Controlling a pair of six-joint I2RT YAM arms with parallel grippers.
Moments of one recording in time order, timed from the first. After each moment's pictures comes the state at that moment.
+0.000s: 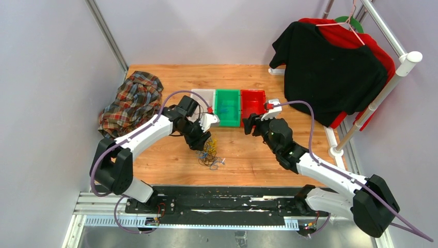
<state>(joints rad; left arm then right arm) -0.51 1.48 1.06 -0.76 0.46 0.53 0.71 1.06 0.55 0.35 0.31 0.25</state>
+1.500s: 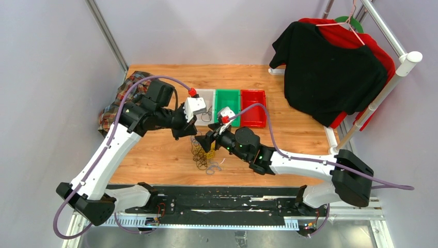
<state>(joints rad) -0.51 1.17 1.39 -1.08 0.55 0.49 1.12 1.35 0.75 0.57 0.17 0.20</state>
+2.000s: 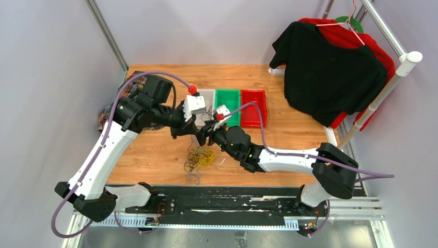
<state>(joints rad) -0.54 1.19 1.53 -1.21 0.61 0.55 1.12 1.51 0.82 0.68 0.30 0.20</state>
